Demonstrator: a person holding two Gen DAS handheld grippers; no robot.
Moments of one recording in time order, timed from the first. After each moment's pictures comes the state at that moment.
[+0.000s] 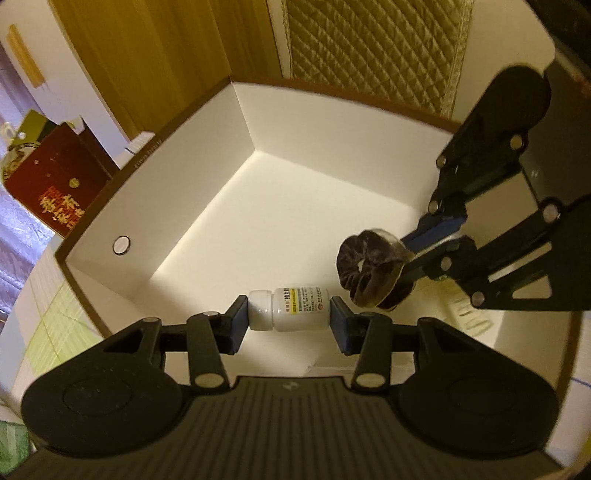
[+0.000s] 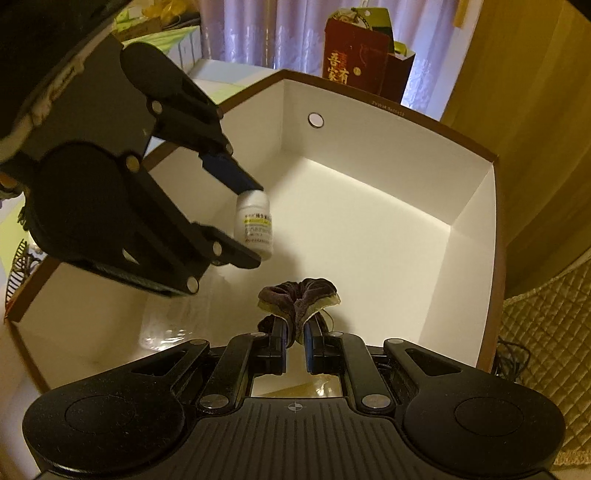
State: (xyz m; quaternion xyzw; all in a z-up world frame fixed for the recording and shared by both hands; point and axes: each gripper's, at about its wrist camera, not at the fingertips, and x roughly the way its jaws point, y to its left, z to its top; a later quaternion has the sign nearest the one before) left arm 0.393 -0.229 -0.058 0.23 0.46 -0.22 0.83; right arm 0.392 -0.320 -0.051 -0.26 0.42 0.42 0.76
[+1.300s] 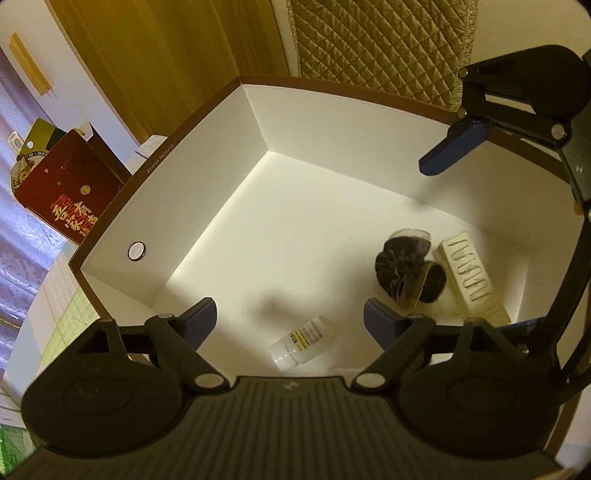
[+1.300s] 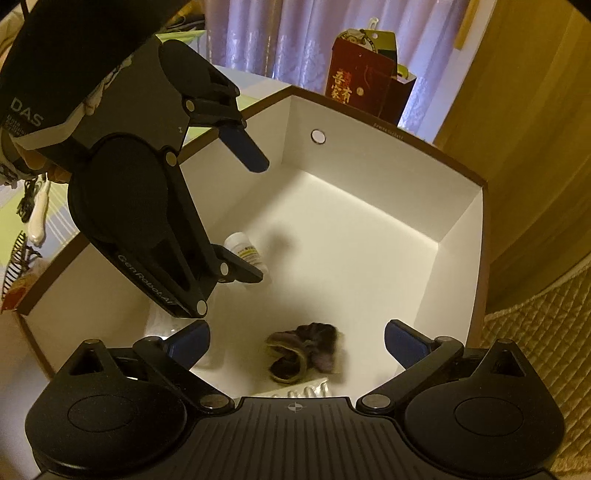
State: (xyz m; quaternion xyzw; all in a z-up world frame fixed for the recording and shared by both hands) left arm 0.392 -0.230 -0.047 0.24 0.45 -0.21 0.84; right arm 0.378 -0.310 -0.048 -0.29 0.40 0.41 0.77
